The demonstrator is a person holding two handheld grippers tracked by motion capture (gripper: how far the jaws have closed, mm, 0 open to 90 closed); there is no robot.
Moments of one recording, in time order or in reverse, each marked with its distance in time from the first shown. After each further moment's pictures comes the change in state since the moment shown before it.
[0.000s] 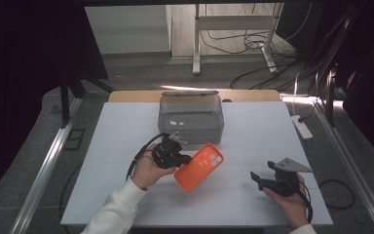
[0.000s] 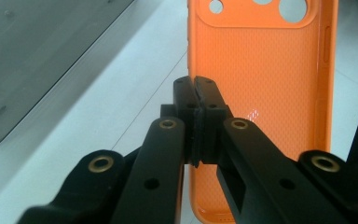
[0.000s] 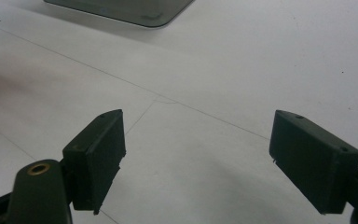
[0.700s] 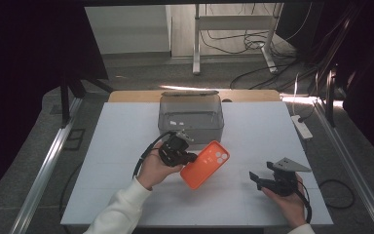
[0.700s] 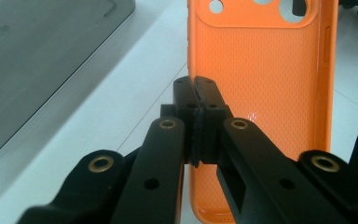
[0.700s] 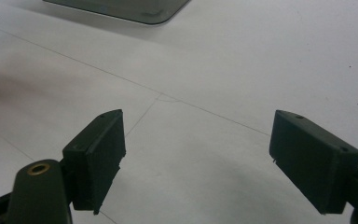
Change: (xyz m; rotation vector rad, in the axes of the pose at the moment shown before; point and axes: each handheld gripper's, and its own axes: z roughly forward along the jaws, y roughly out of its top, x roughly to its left) left arm -0.006 0.014 0.008 -0.014 -0.002 -0.025; right arm 0.001 -0.001 0.004 0.010 0.001 0.019
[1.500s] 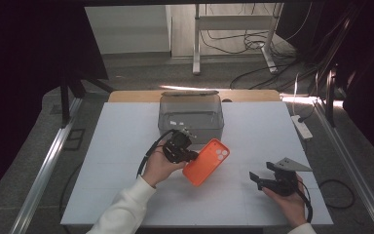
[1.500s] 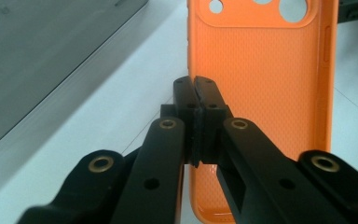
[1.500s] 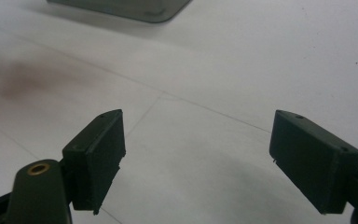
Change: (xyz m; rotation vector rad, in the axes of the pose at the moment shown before) left arm 0.007 0.009 0.014 0.043 0.025 -0.064; right arm -0.003 -0.001 0.000 -0.006 0.027 0.032
